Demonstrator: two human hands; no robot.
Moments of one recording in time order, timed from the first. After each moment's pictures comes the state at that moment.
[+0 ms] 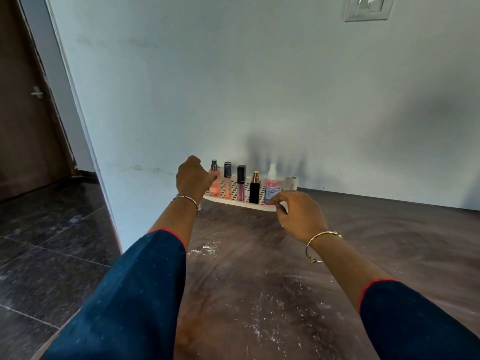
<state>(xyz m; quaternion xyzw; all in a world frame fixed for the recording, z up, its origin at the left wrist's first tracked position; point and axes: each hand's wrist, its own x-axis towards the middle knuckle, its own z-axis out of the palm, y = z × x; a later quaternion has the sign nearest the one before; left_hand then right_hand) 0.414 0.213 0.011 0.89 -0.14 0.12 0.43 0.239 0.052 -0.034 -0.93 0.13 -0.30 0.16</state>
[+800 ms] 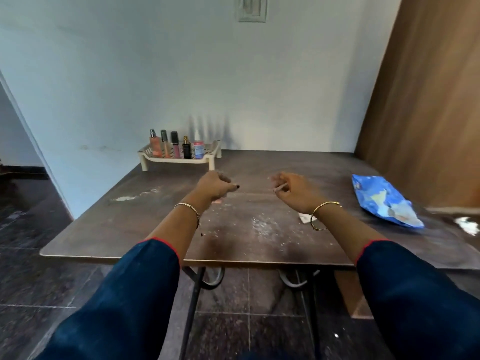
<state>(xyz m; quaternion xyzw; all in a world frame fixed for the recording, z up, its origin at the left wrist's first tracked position) 0.119 0.197 -0.013 0.81 -0.31 -0.18 0.46 -0.045 0.044 -0.019 -0.92 0.20 -0.21 0.25</state>
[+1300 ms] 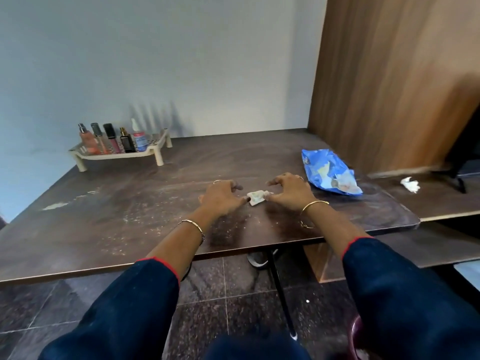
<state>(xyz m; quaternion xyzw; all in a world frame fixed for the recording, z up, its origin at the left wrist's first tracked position) 0.016 0.110 -0.063 0.83 -0.47 -0.11 0.27 -0.134 -0.015 -0.064 -0.90 0.38 -0.16 0.16</state>
